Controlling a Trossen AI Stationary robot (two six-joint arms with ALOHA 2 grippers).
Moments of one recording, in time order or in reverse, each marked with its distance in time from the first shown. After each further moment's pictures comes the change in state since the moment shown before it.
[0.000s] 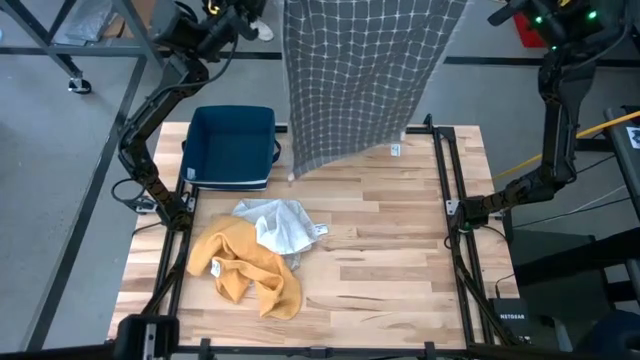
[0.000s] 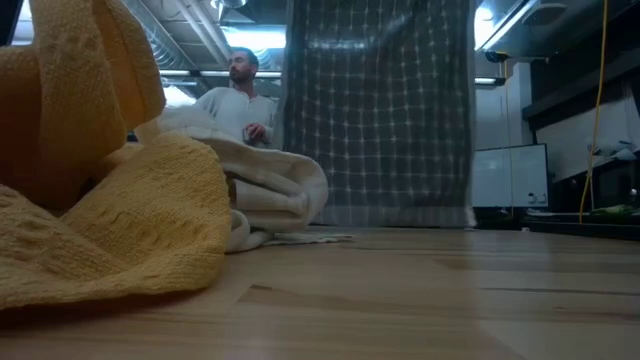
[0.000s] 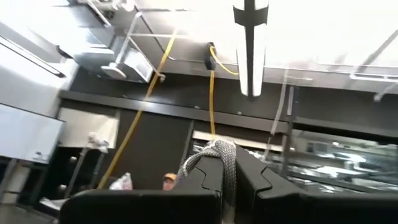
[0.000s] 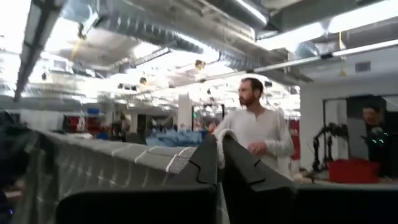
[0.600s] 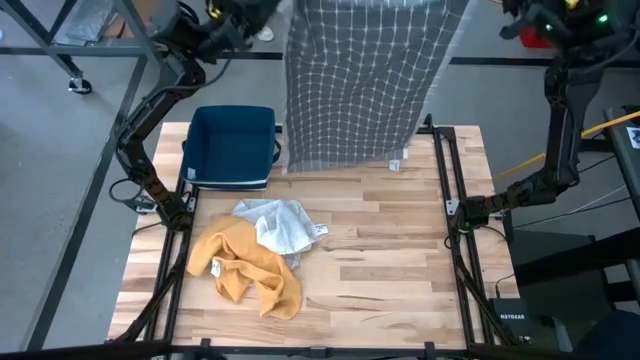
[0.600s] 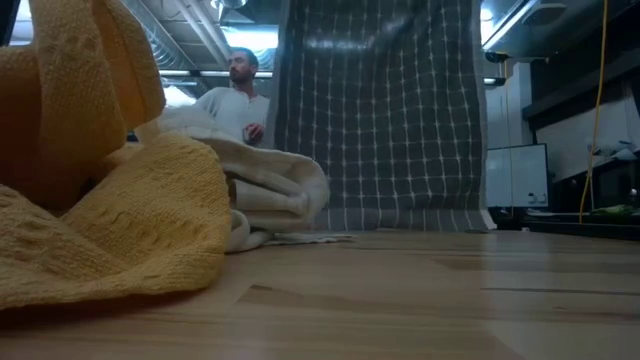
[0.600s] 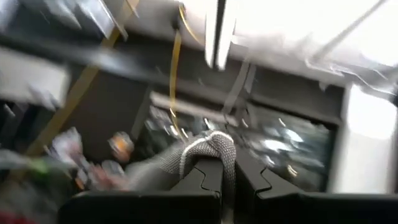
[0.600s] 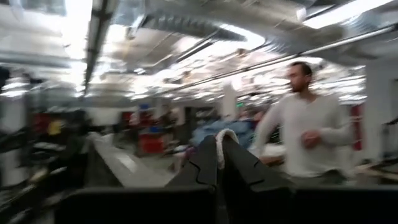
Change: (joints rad) left arm -0.063 -0.004 0.004 -0.115 0.204 -0.133; right arm -0.003 -0.026 0.000 -0.002 -0.246 0.144
